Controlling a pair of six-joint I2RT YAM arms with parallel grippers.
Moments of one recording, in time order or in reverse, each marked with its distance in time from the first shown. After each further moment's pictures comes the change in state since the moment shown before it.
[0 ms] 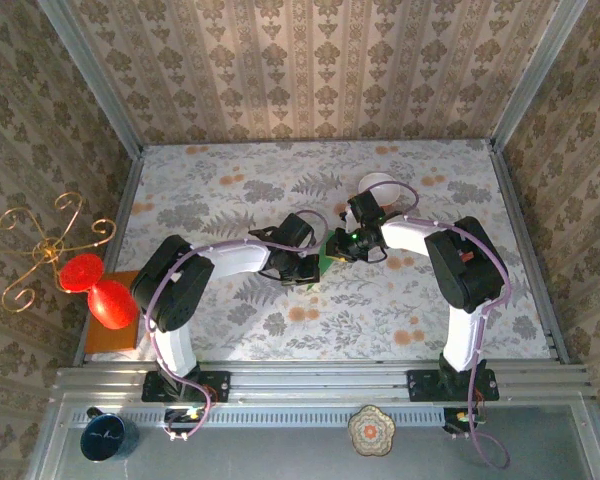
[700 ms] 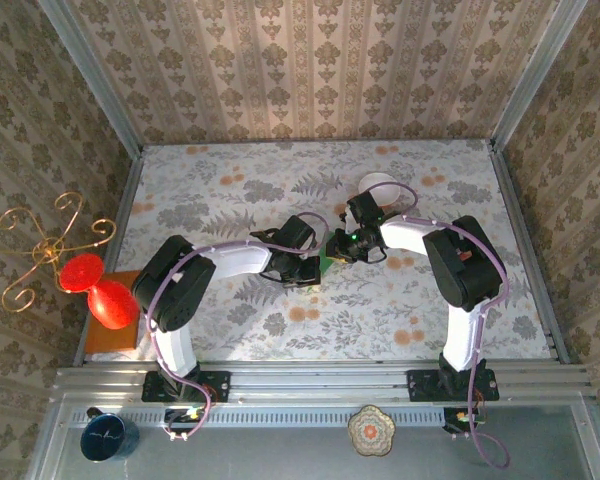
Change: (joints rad) left arm -0.013 0.006 -0.008 0.008 0.000 -0.026; right arm 0.000 0.017 0.008 -0.007 0.004 0.000
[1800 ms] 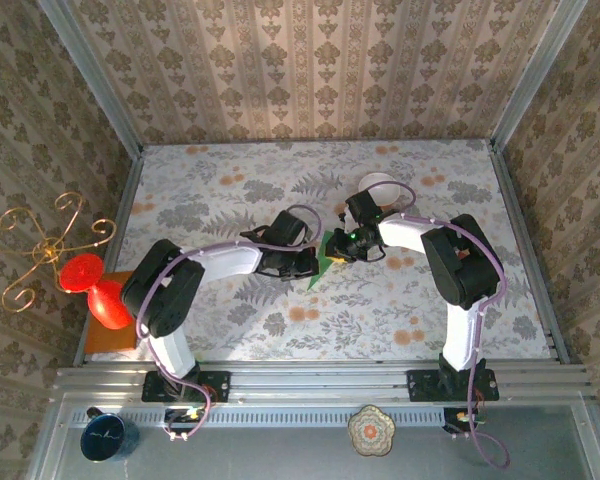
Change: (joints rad) left arm 0.042 -0.059 -0.039 0.107 0.006 -0.027; right arm 0.001 0.017 0.028 -0.036 0.003 0.000
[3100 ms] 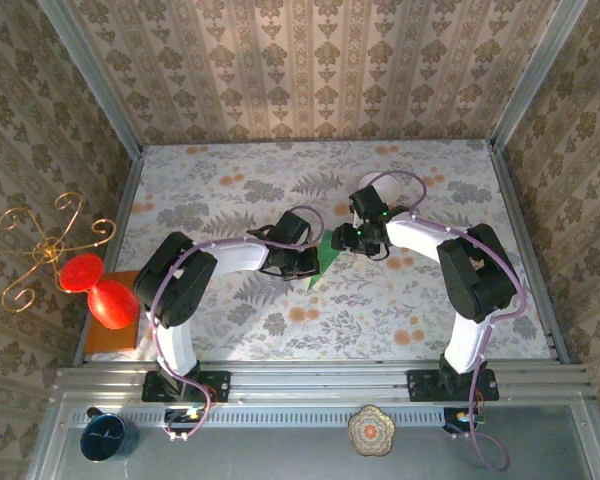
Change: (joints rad) left arm 0.005 0.082 0.032 0.011 -0.016 -0.014; right arm 0.016 -0.114 -0.003 -0.088 0.289 -0.079
